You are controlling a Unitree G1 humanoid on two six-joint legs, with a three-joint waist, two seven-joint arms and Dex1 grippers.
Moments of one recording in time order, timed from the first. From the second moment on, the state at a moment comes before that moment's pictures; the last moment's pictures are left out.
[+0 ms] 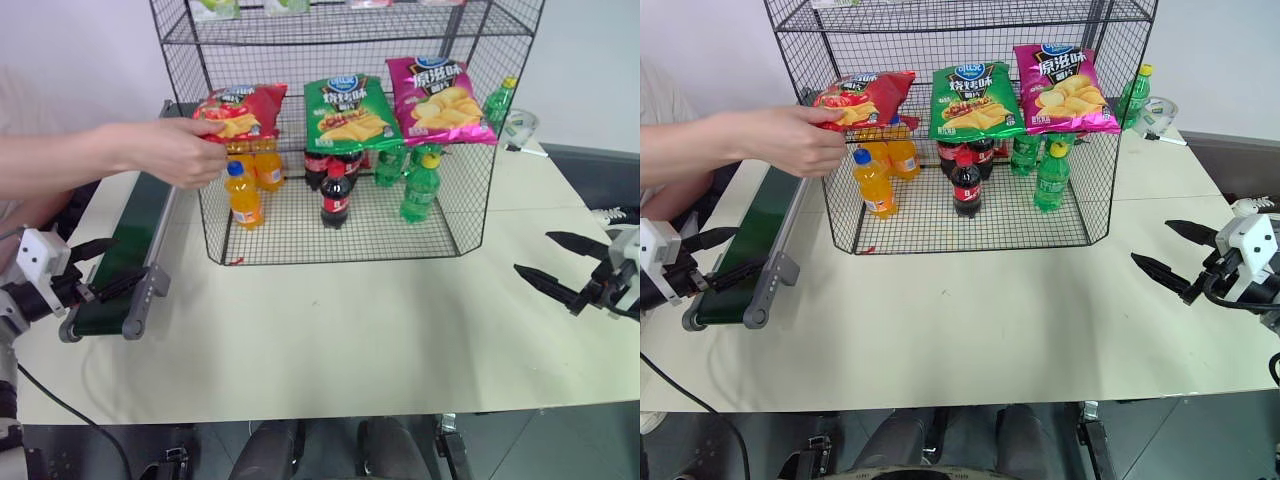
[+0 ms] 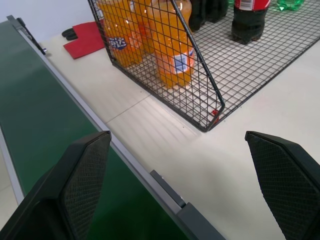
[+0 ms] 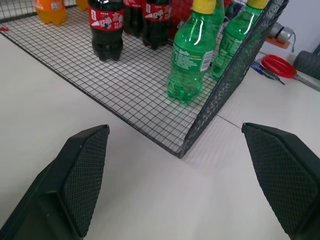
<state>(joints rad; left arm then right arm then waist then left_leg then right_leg) -0.25 0.88 0.40 0.58 -0.43 -0.09 -1.20 -0.07 -0.88 -0.47 0.22 0.48 0.05 1.11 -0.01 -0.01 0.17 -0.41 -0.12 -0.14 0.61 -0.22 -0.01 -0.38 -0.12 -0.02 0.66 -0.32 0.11</state>
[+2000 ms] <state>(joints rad) 0.38 0.38 0.74 -0.21 -1.01 0.38 -0.51 -0.22 -0.59 -0.09 -0.07 0.48 0.15 1.03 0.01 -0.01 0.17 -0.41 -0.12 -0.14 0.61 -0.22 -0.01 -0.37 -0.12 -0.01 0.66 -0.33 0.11</state>
